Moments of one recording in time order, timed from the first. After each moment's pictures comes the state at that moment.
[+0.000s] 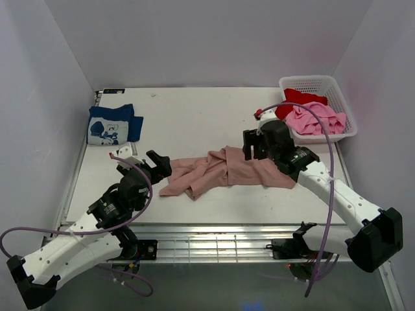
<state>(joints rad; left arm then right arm) -0.85 0.64 0.64 -0.36 -0.74 -0.75 0.57 1.17 1.00 -0.42 0.21 0.19</state>
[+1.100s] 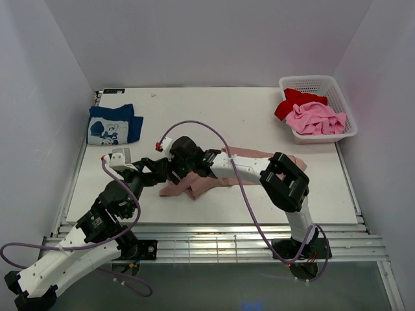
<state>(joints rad) -0.85 0.41 0.57 -0.22 -0.65 -0.48 1.05 2.00 1.46 -0.12 -0.09 -0.04</state>
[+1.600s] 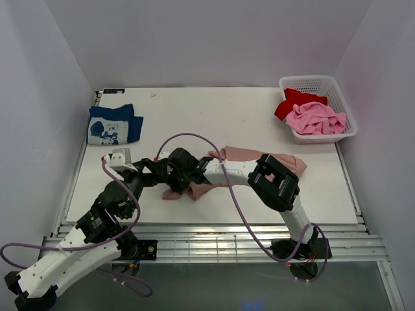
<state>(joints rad) -0.85 0.41 0.56 -0.22 -0.64 -0.47 1.09 2.11 1.47 -0.21 -0.09 -0.08</state>
